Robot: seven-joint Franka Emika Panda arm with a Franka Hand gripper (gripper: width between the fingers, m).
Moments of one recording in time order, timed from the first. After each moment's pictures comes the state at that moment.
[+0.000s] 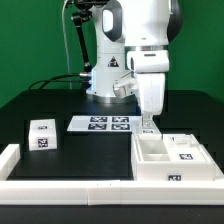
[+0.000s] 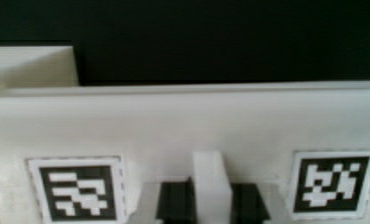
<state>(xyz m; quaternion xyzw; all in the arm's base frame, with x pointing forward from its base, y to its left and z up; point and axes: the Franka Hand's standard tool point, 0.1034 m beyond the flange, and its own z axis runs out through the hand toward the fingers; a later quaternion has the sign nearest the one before) 0.459 0.059 0.050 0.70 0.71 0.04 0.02</state>
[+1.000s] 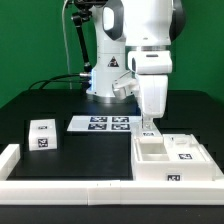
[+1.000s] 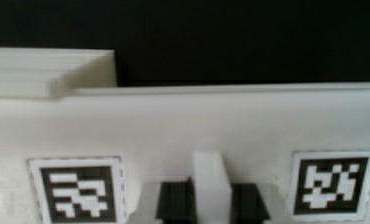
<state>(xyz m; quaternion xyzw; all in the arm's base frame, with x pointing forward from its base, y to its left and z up) 0.477 0.057 0.052 0.70 0.71 0.03 0.02</state>
